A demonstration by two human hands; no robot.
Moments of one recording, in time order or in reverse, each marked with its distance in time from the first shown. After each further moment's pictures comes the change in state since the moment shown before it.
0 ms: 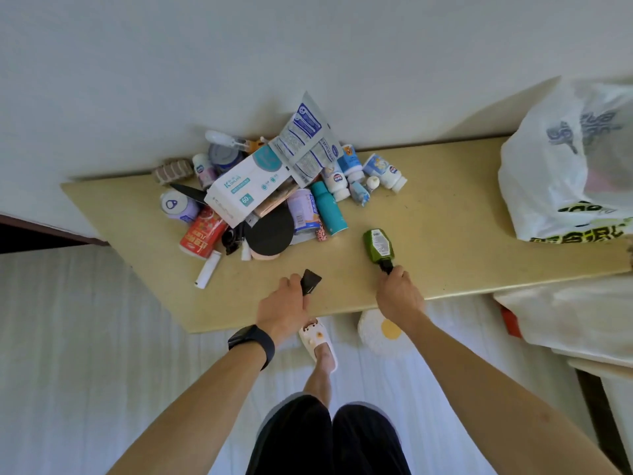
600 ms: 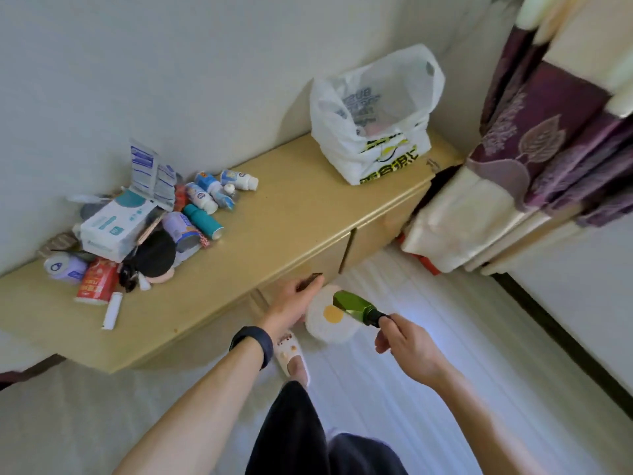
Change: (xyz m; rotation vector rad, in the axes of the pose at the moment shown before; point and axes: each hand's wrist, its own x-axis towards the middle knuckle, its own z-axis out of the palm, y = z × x) left_hand -0.138 0.180 0.083 -0.690 -0.315 0.175; right_hand -0.299 0.223 -0.049 0.731 -0.010 0.125
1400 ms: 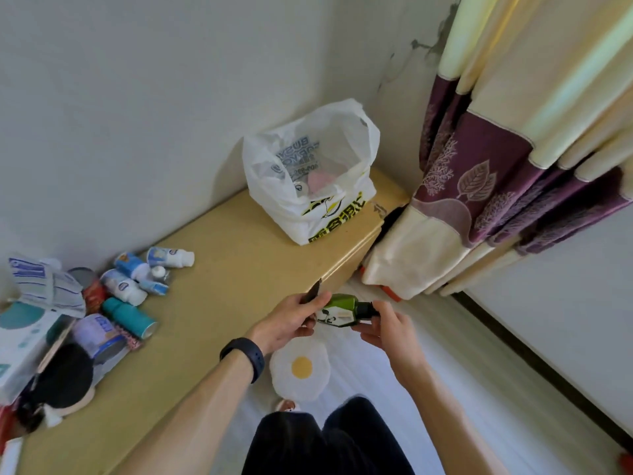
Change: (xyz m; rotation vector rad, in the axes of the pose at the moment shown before) left_hand 0.125 0.147 0.045 -0.126 -0.445 -0.039; right_hand 0.119 -0.068 -0.105 0.769 0.327 0.142
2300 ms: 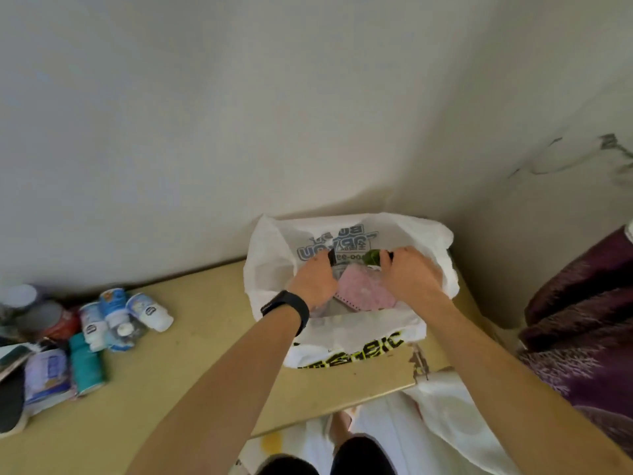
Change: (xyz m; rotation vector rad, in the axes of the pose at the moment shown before) left_hand 0.293 0.274 -0.073 0.635 0.668 -0.084; right_hand 0.454 -0.289 0.083 -1.484 -0.219 -0.720
